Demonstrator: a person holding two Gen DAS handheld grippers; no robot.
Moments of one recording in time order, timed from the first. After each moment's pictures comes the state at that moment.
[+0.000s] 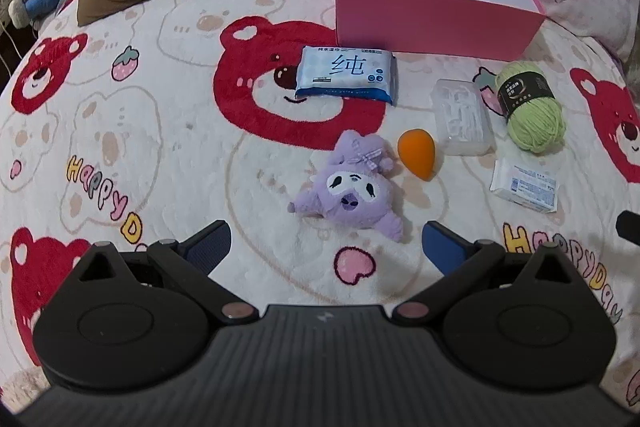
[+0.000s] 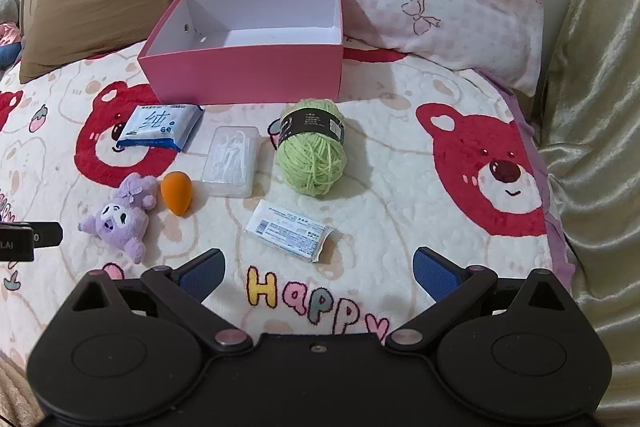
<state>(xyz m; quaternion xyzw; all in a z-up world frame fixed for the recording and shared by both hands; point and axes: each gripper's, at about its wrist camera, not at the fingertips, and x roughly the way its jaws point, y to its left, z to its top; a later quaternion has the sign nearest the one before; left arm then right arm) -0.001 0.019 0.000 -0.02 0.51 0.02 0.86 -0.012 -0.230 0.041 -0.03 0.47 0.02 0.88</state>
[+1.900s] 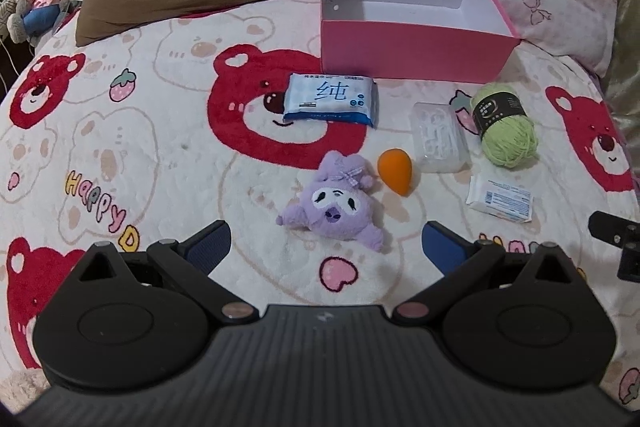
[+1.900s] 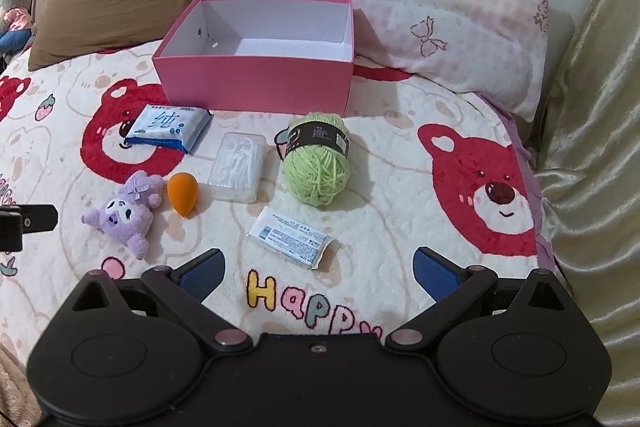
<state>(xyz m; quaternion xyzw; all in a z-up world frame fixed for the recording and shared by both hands) -0.022 0.013 0.022 -0.03 0.47 0.01 0.88 -0.022 -0.220 0.051 -0.07 0.45 0.03 0.89</state>
